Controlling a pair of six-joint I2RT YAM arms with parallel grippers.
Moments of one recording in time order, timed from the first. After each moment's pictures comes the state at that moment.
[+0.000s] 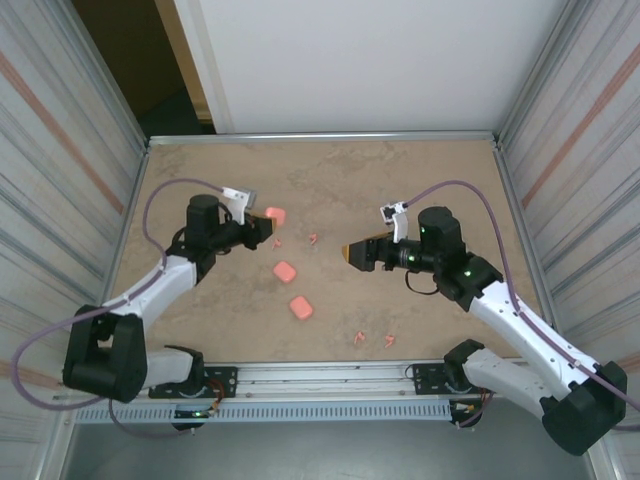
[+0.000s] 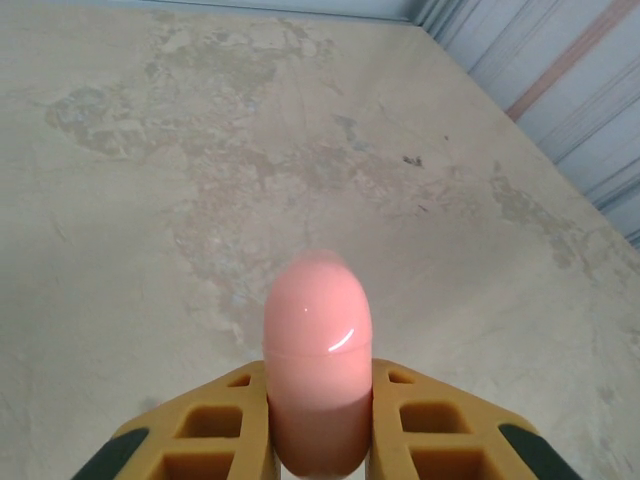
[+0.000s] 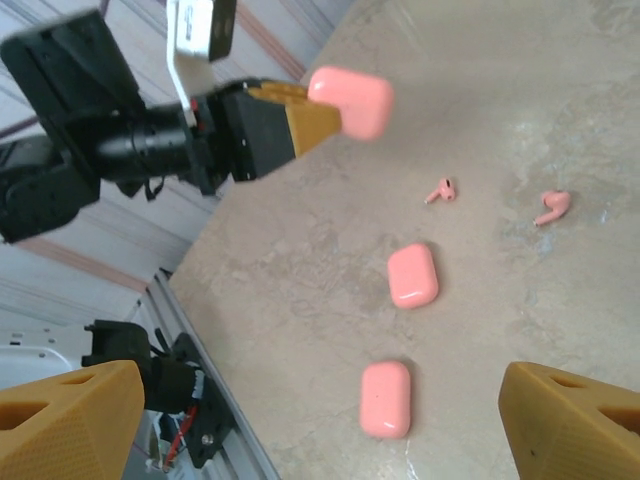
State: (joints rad) left arm -0.25 1.30 0.72 0.08 0.55 -0.16; right arm 0.55 0.93 0.76 -0.27 -0.51 0.53
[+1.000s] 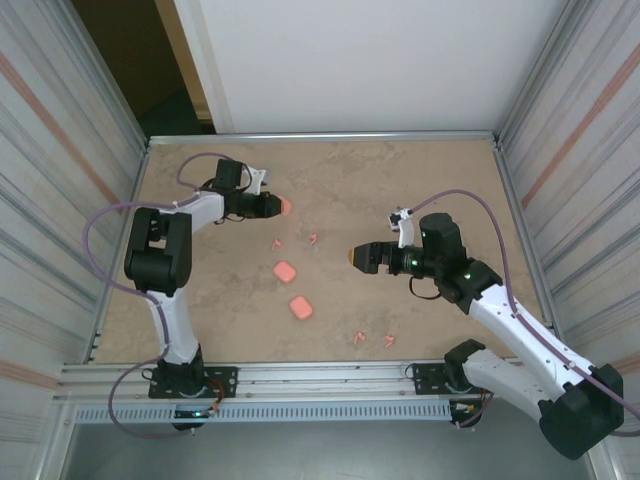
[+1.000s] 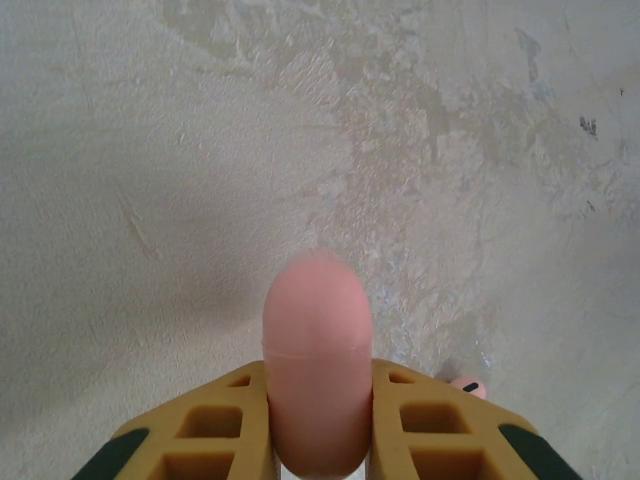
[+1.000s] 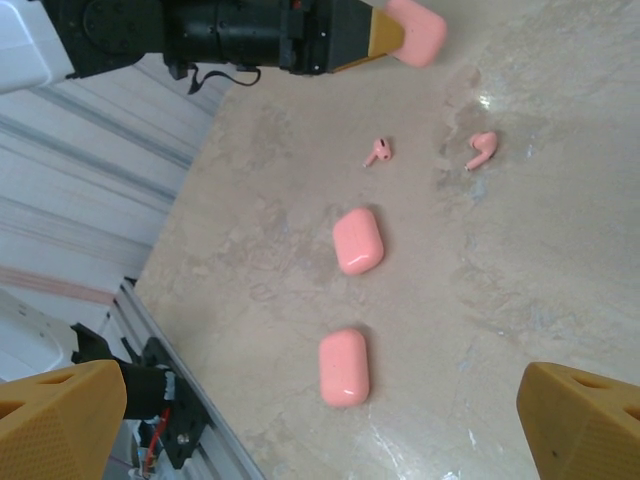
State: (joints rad) left arm -0.18 1.99 1.29 -0.24 0.61 -0.13; right arm 0.51 0.91 0.70 -0.32 -0.49 0.56
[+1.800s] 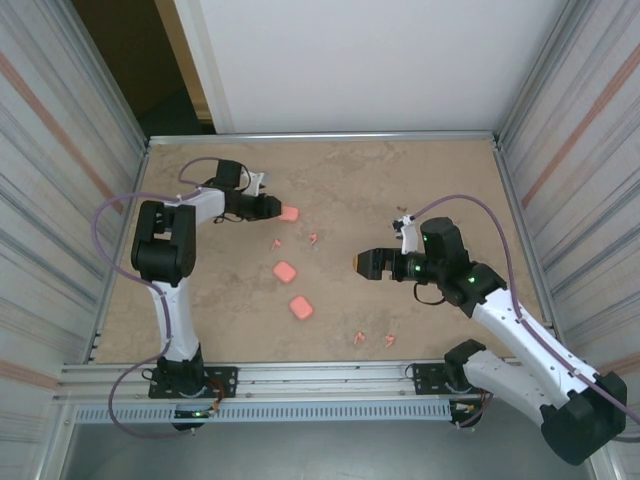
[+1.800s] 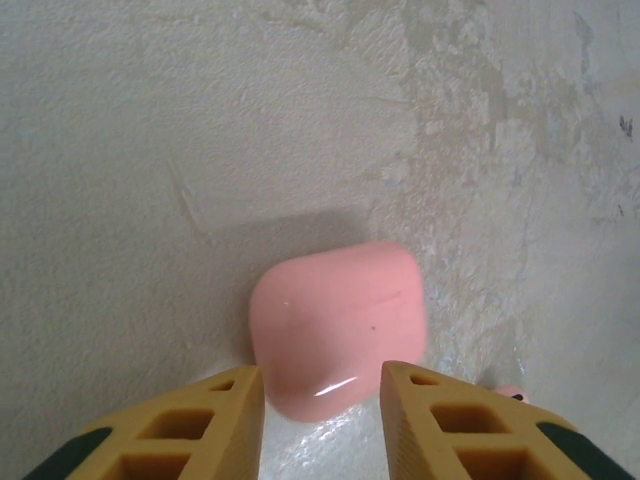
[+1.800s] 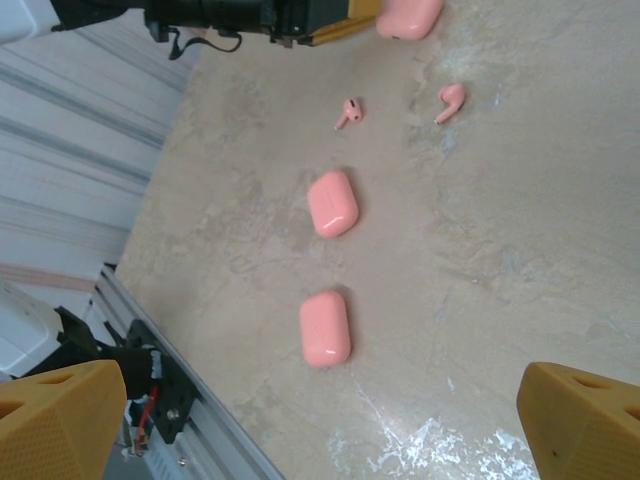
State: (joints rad) left arm -0.16 2.08 1.36 -0.31 0.63 -0.15; right arm 0.51 0.88 0.70 -0.44 -0.46 0.56
